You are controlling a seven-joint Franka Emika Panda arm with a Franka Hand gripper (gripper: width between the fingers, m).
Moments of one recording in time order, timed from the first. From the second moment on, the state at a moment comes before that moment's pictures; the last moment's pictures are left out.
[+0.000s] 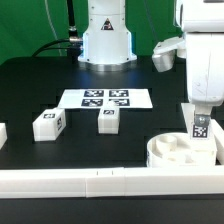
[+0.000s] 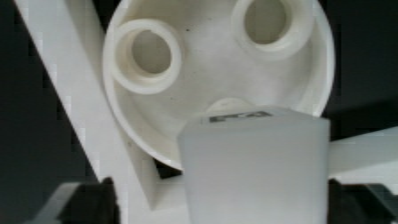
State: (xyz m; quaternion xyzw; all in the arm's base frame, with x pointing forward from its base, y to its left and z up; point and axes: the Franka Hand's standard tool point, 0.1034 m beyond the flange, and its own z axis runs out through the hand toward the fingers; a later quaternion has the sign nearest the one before) arm 0.619 0.101 0.082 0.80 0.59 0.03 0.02
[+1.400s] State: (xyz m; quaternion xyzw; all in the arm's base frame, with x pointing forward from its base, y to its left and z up) arm 0.619 0.109 0.080 0.97 0.23 0.06 0.00
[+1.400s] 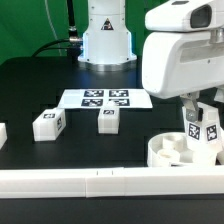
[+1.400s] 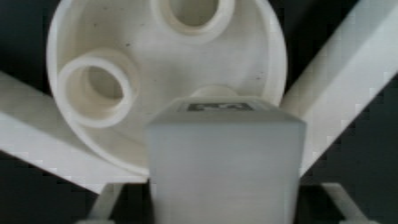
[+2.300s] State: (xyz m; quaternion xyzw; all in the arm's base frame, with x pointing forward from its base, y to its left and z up) arm 0.617 0.118 0.081 0.98 -0.19 0.07 -0.04
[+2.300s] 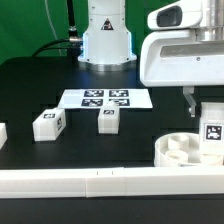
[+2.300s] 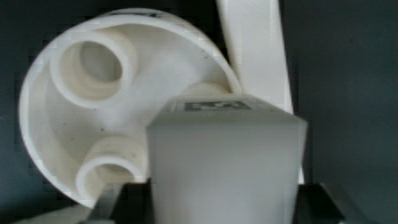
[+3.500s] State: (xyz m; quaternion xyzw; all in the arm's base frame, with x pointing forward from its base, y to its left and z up) arm 0.613 0.123 0.082 0.73 -0.67 0.01 -0.13
